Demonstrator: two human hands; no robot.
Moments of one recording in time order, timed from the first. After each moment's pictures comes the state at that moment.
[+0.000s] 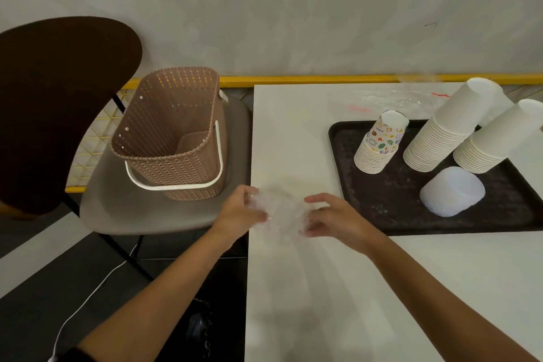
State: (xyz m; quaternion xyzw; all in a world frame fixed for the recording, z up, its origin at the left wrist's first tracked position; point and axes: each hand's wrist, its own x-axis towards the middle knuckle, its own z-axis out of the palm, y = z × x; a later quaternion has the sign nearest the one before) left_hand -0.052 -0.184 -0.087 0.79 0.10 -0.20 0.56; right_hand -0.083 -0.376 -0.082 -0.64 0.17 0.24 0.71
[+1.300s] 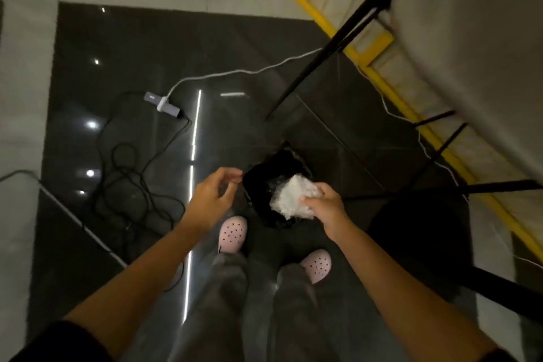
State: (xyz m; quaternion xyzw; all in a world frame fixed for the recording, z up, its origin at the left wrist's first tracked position) left_hand -0.302 0.174 -0.365 0.76 0.37 -0.03 0.53; right_hand -0.164 0.002 -0.376 -0.78 0.17 0.46 0.39
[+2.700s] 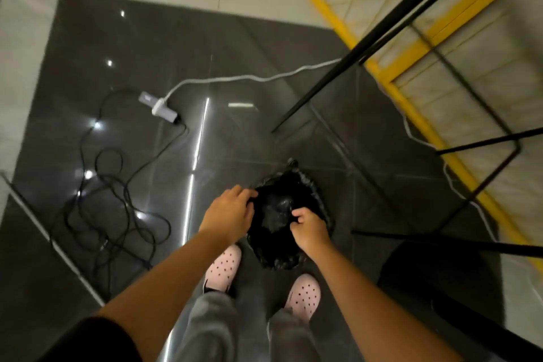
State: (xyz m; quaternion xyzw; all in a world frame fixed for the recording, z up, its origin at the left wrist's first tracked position) left_hand -0.255 0.164 -0.470 0.86 0.31 -0.20 0.36; right_hand -0.154 0.032 -0.477 -0.85 -0.04 0.51 0.14
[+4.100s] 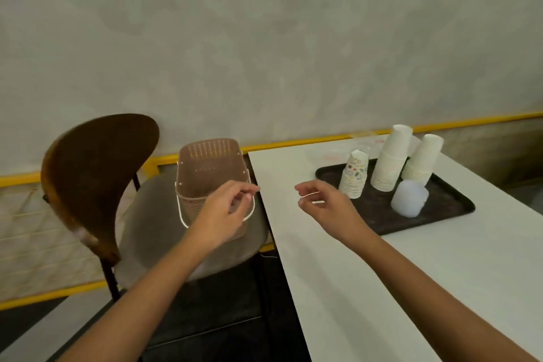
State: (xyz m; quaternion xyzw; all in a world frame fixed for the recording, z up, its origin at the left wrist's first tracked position) left_hand -0.097 -0.049 0.039 0.84 -0.31 0.05 0.44; right_hand -0.163 -0.245 0.044 -0.87 0.05 -0.13 0.48
